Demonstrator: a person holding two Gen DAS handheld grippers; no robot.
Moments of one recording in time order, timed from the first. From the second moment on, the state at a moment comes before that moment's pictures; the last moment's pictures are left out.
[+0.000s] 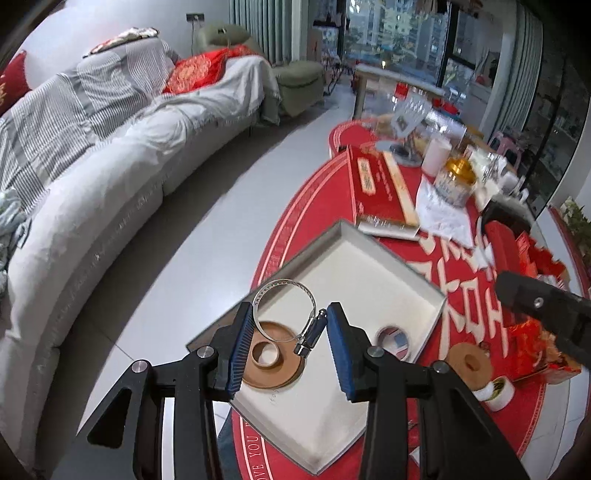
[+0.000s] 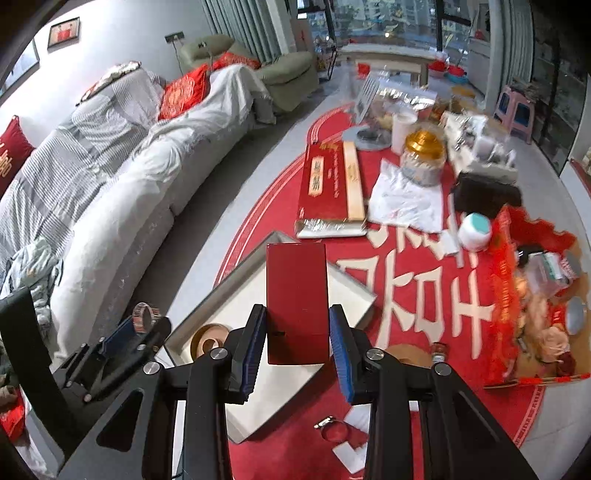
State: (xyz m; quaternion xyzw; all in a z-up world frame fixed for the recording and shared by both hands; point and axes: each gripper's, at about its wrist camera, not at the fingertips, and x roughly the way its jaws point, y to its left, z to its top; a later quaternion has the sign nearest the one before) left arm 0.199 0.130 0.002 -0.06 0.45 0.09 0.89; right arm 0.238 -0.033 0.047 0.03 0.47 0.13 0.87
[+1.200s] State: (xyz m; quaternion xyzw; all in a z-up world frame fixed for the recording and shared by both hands) left arm 0.256 0.134 -0.087 -0.05 0.52 0.10 0.84; right arm 0.304 -0.015 -0.070 0.02 0.56 0.11 0.82
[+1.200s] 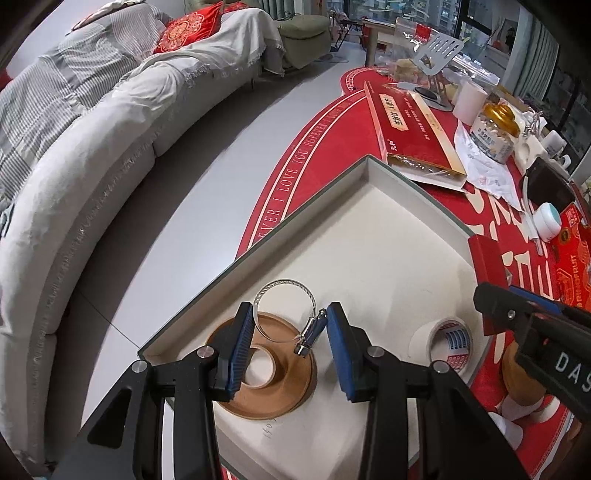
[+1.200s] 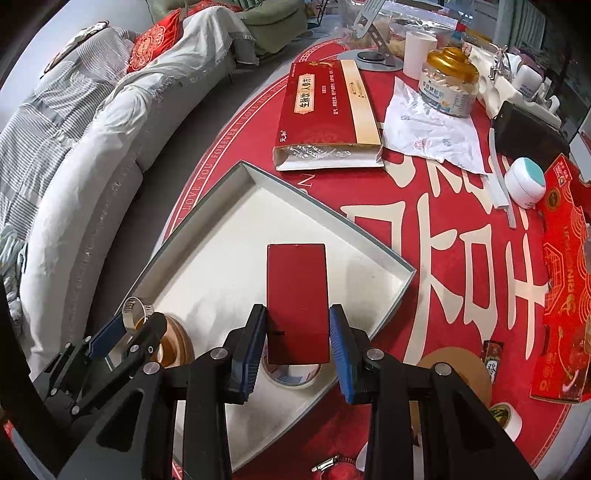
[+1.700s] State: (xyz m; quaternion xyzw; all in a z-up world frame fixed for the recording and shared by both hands) left arm 0.272 0.131 -0.108 -0.04 0.53 0.11 0.84; right arm 0.325 -0.013 -0.100 0.02 0.57 0.09 0.81
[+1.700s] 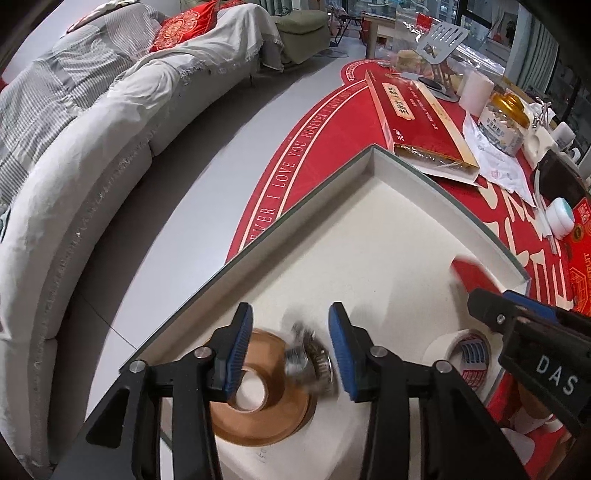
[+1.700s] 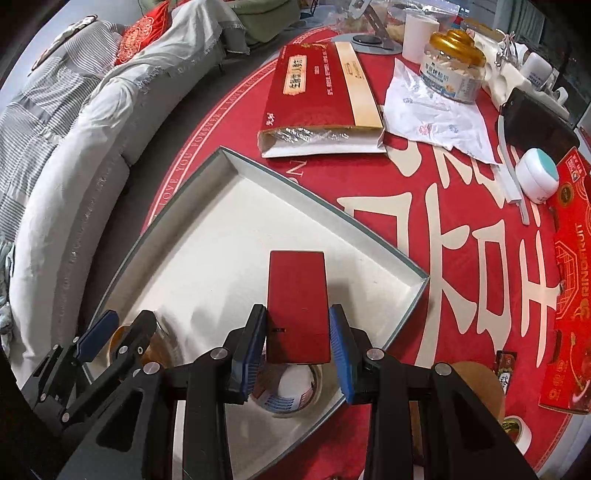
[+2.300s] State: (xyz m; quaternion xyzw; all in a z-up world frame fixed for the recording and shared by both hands) left arm 0.220 0.123 -0.091 -0.05 0.53 0.07 0.84; right arm 0.268 -0.089 -0.082 0.01 0.54 0.05 0.84
